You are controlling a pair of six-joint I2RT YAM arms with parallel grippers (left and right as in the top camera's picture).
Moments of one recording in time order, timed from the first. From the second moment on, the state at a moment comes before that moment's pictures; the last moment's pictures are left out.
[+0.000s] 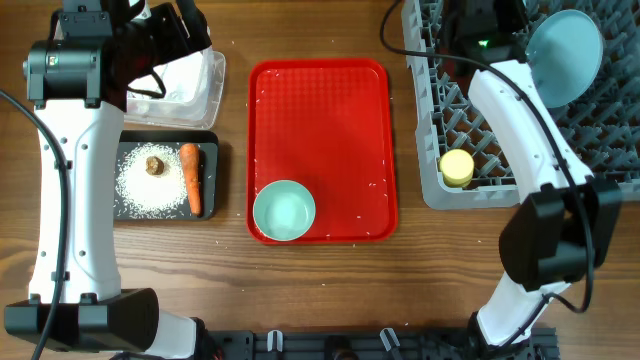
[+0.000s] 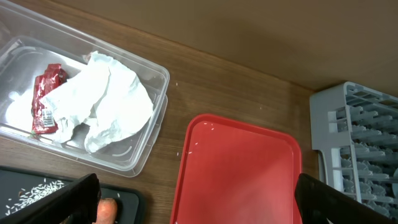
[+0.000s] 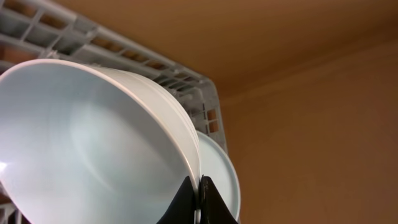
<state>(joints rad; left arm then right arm) -0.01 1.66 1.91 -1.02 0.10 -0.34 0.19 1.94 1.71 -0.35 0.90 -0.59</state>
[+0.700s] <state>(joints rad) -0.01 1.66 1.91 -1.02 0.10 -0.34 0.19 2.03 1.70 -0.36 0.98 -0.59</state>
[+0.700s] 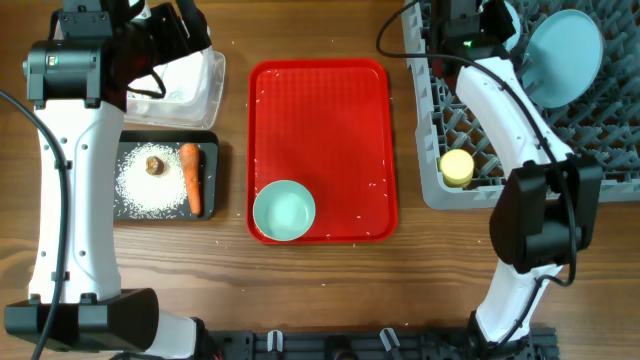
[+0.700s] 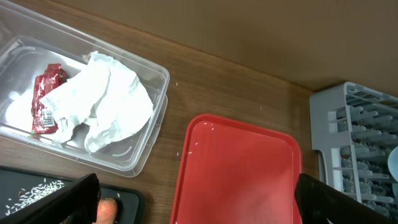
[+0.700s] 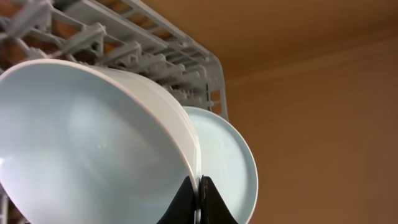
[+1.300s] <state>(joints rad) -0.01 1.66 1.91 -1.02 0.10 -0.34 0.25 2.05 1.70 -0.38 1.11 -0.57</state>
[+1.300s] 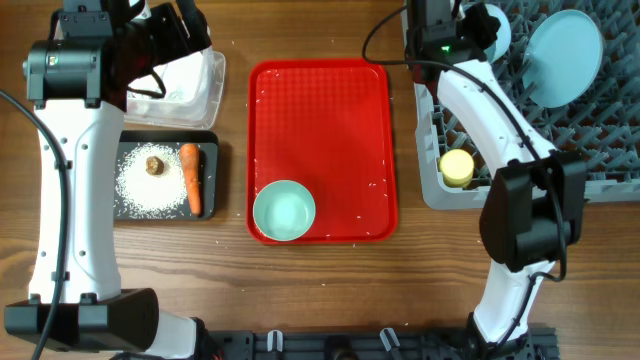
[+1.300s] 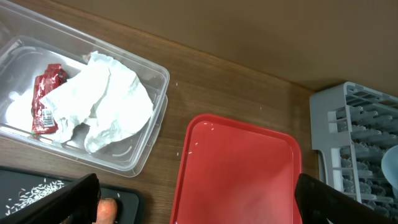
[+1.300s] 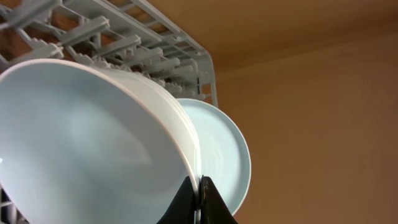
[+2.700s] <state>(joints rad) -0.01 1.66 1.91 -1.02 0.10 -0.34 0.29 2.13 1.70 -0.38 1.19 -0.56</state>
